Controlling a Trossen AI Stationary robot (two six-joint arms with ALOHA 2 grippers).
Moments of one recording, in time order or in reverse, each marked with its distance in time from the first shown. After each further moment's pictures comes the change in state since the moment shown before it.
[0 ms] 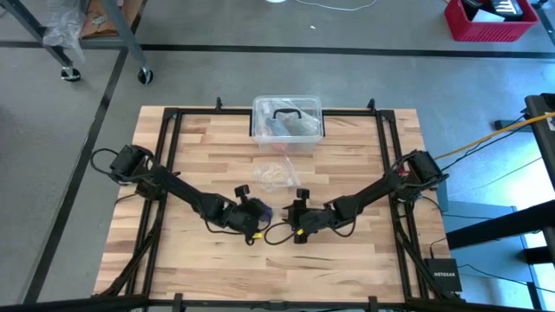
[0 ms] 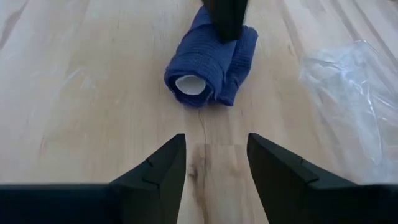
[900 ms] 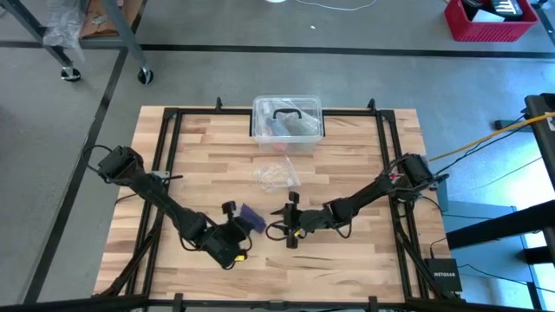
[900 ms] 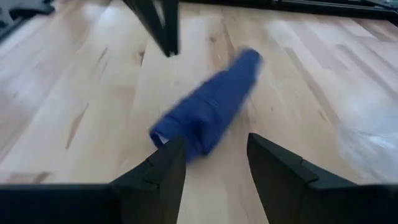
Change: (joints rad) left arm -0.237 -0.074 0.027 -0.098 -0.184 -0.174; right arm -0.008 0.082 0.002 0.369 -0.076 -0.003
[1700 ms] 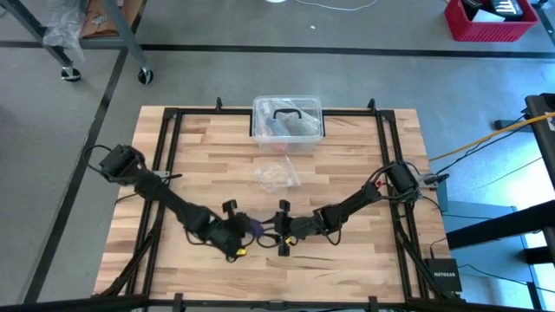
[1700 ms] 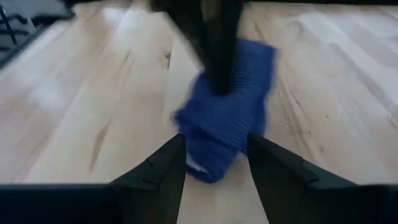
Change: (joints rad) left arm 0.076 0.000 -0.063 0.014 0.219 -0.030; right arm 0.018 0.149 0.127 0.042 -0.049 0.046
